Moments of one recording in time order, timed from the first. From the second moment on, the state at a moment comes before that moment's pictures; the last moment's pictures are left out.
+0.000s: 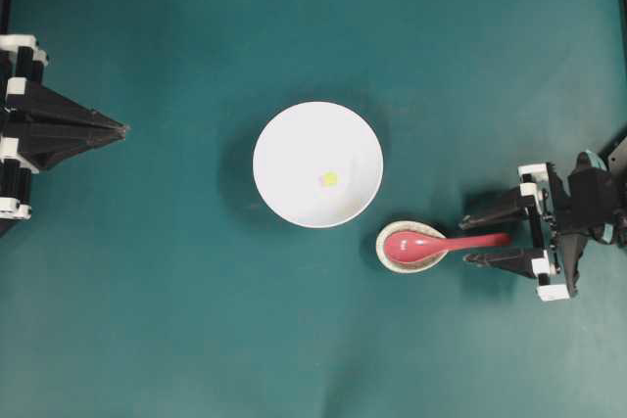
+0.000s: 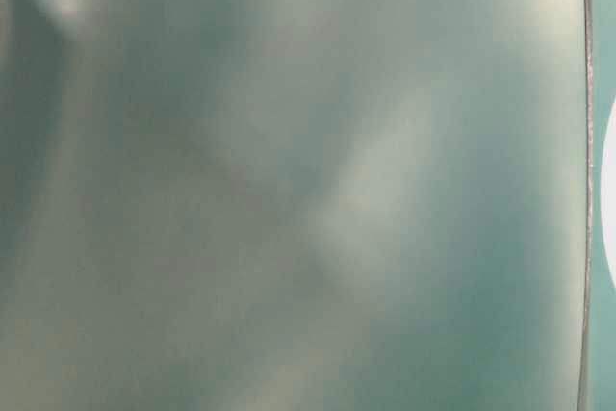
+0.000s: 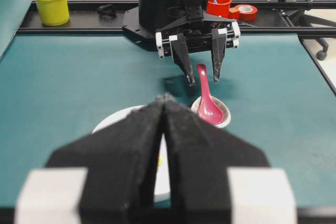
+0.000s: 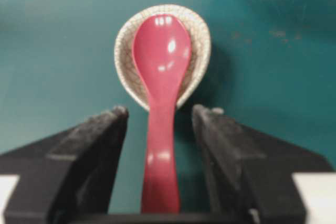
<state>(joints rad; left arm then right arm) 0.00 -0.96 1.18 0.01 -0.19 0.01 0.49 0.19 1.41 0.40 -1.29 0.18</state>
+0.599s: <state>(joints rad) 0.00 -0.96 1.18 0.01 -0.19 0.01 0.49 0.22 1.39 0.41 -1.28 0.15</state>
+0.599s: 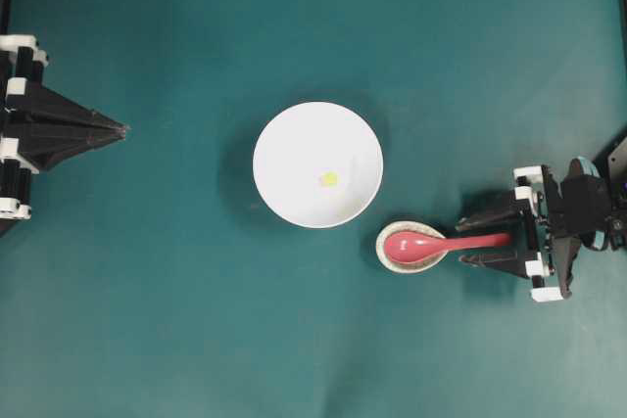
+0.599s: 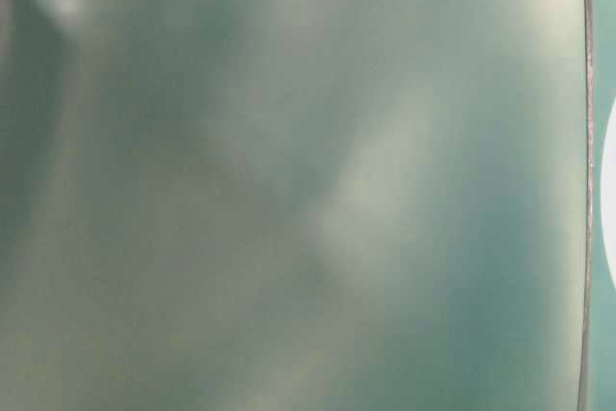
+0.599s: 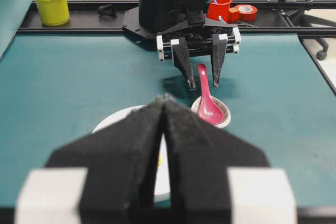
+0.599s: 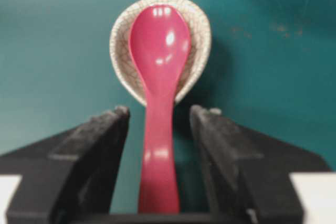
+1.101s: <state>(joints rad) 0.00 -0.96 1.18 0.01 -0.19 0.01 0.49 0.22 1.39 0.41 -1.28 0.13</state>
